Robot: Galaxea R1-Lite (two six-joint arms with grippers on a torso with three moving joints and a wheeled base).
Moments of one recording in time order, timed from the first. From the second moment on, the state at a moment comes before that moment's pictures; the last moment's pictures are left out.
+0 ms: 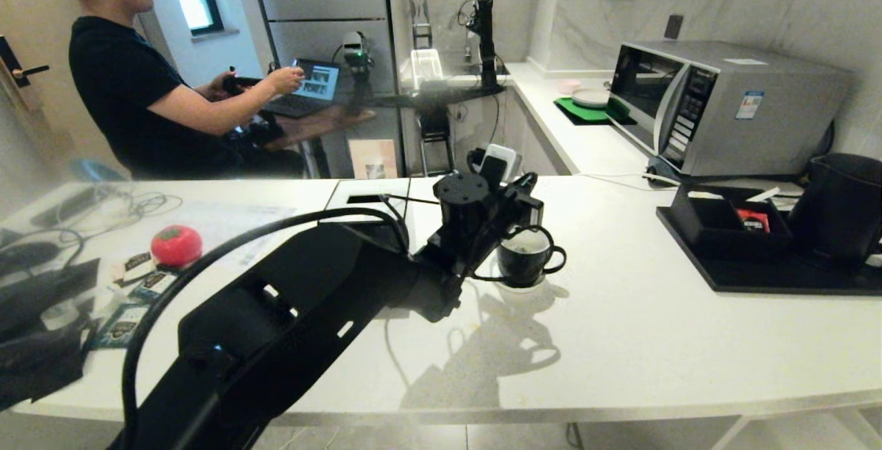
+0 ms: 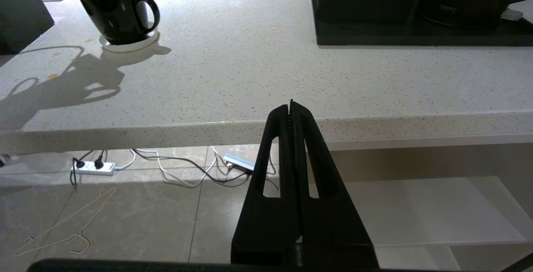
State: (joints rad) left arm -0.70 2.56 -1.71 -1.04 0.02 -0.01; right arm 0.00 0.00 0.00 0.00 -0.03 0.03
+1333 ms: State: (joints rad) left arm -0.69 2.47 -1.72 -1.02 0.01 0.01; right arm 0.00 0.00 0.00 0.00 -0.03 0.03
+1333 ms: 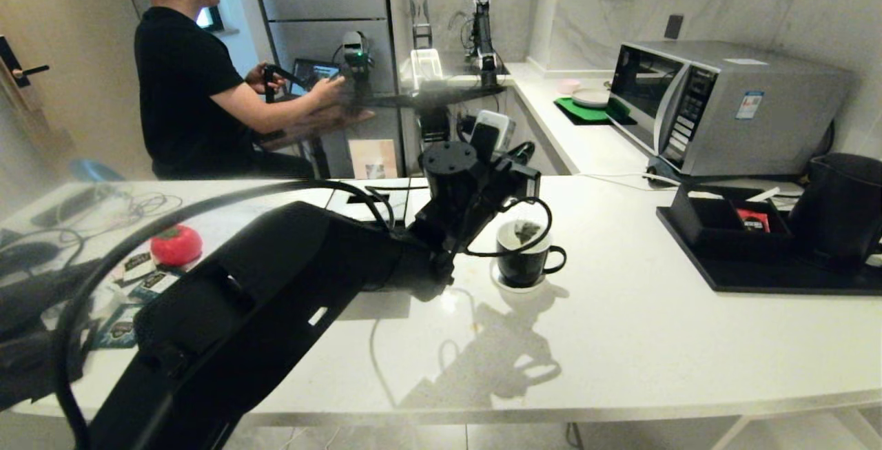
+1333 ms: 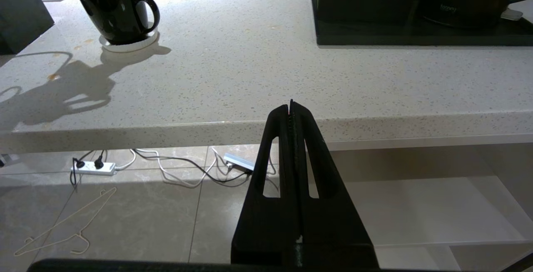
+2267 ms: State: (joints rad) left arm -0.69 2.52 -1.71 -1.06 0.01 0.01; right arm 0.00 0.00 0.00 0.00 -0.03 0.03
